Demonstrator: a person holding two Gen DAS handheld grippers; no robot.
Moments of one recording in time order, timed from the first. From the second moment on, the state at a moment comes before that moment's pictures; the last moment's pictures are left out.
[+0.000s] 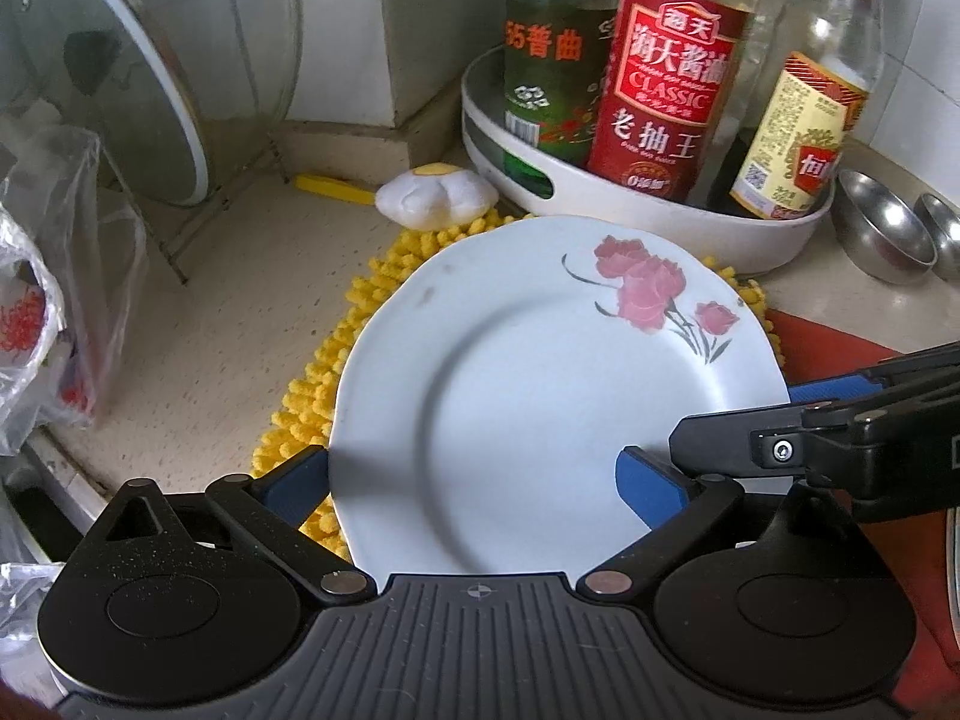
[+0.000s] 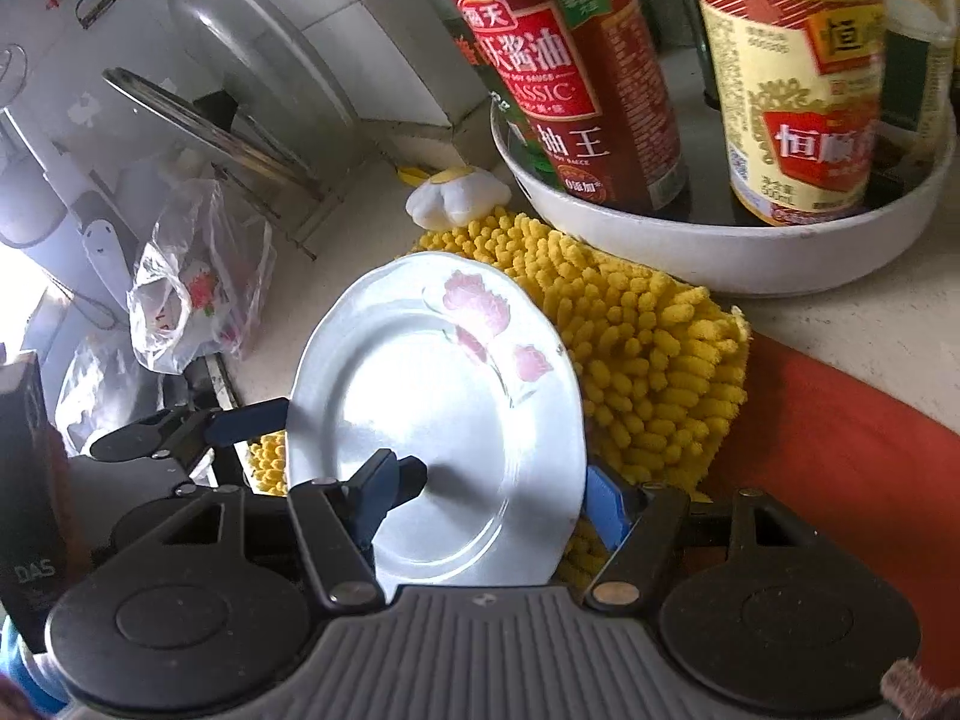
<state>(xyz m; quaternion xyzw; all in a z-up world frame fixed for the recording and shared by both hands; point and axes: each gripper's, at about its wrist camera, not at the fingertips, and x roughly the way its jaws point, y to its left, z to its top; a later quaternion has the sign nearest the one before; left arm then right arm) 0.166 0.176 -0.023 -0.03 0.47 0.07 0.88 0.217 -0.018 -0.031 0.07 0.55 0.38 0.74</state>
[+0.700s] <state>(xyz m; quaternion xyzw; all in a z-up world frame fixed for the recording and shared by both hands) 0.164 0.121 -0.010 0.02 0.45 0.02 0.89 0.200 -0.076 -0.018 0.11 0.53 0.34 0.77</state>
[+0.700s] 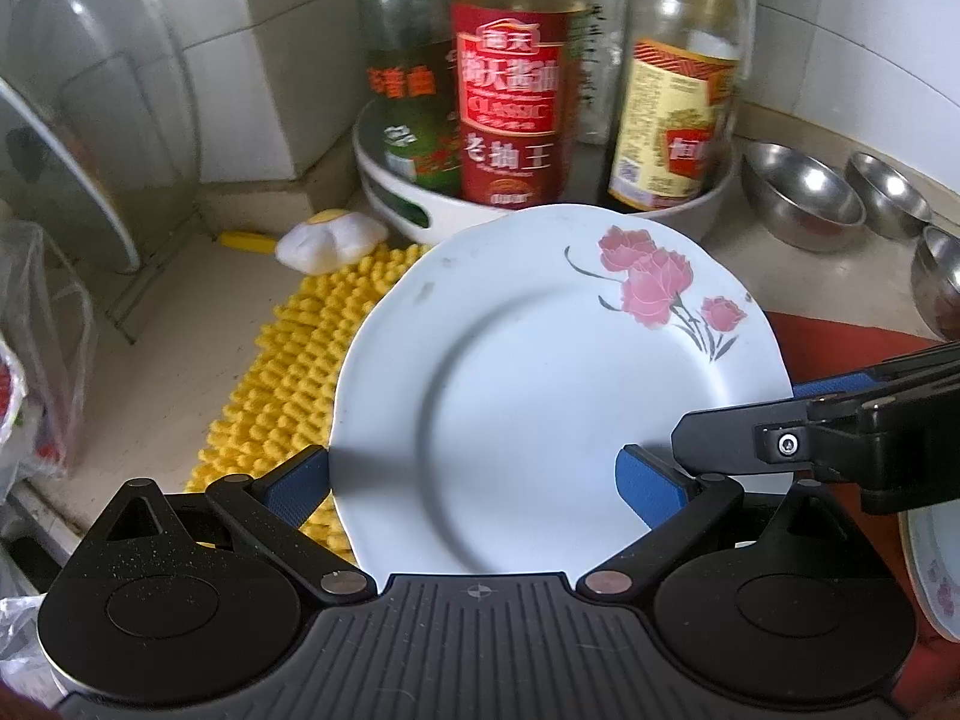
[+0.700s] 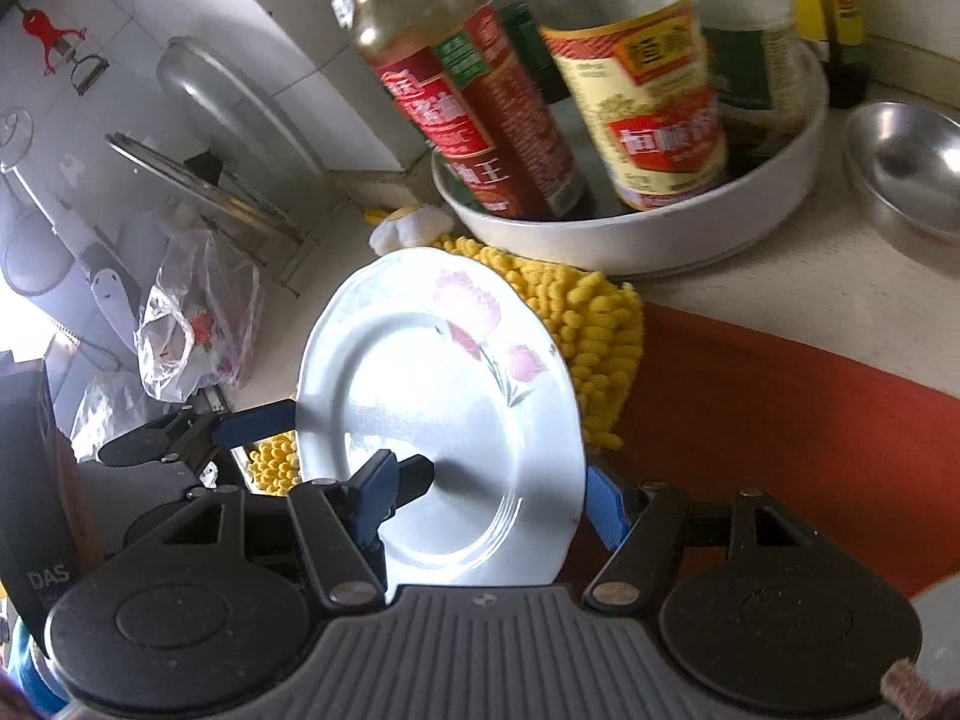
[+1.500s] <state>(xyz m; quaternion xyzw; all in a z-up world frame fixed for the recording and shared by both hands) 0.161 -0.004 -0.003 0.08 0.44 -0.07 0.89 0.172 -0.205 -0.009 0.17 0.51 0.27 0.80</state>
